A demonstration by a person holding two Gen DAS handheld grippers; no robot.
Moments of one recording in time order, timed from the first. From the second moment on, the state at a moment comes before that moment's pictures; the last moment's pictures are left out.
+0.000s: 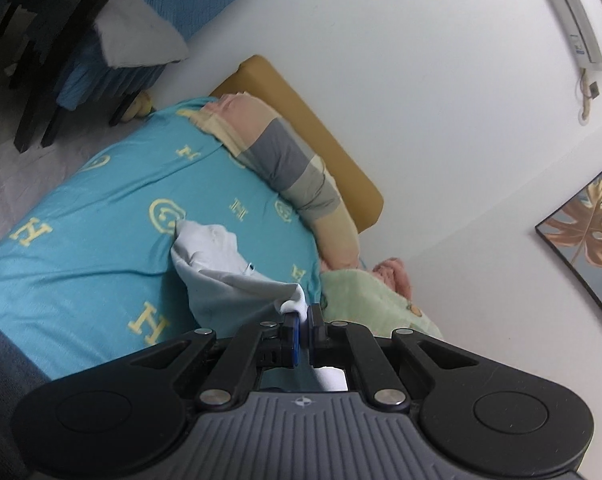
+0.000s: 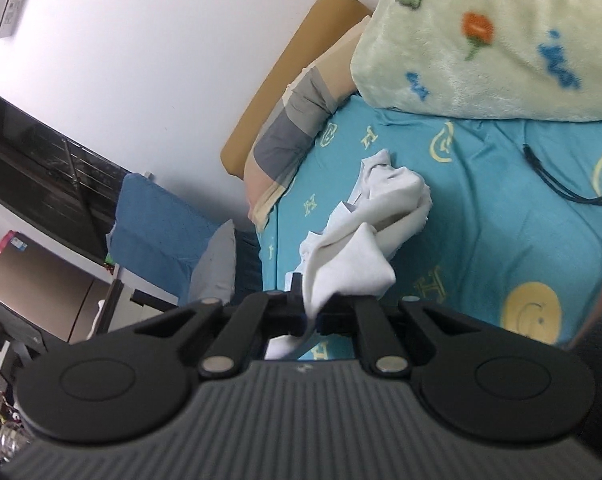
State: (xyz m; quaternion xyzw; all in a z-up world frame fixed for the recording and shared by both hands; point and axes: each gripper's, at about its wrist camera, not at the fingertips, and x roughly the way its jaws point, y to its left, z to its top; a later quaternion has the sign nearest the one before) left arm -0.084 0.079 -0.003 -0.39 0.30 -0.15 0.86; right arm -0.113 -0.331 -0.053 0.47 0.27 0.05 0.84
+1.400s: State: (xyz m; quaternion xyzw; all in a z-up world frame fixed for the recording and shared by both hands) left arm 0.187 0.026 -0.086 -0.21 0.38 -0.08 0.90; right arm 0.179 -0.343 -0.137 0.44 0.38 0.13 0.80
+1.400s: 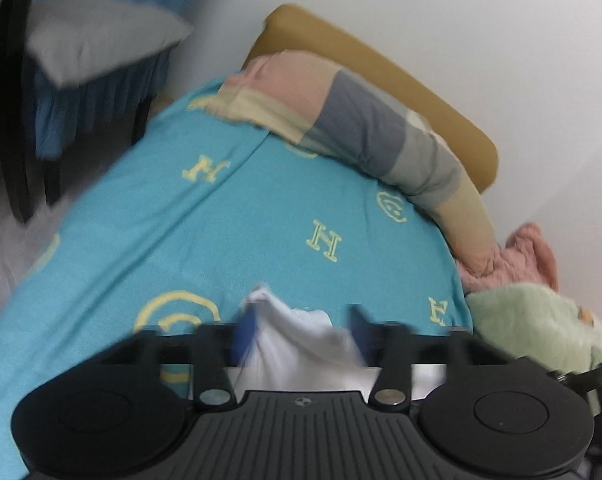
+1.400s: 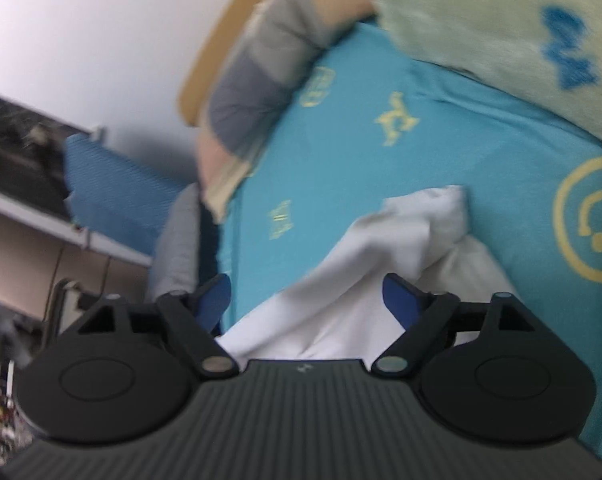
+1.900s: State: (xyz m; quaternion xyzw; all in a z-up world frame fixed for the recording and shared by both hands) left arm 0.172 -0.030 -0.119 -0.08 0.37 -0.08 0.92; right arm 0.166 -0.286 -0.136 0.16 0.36 0.10 0.91
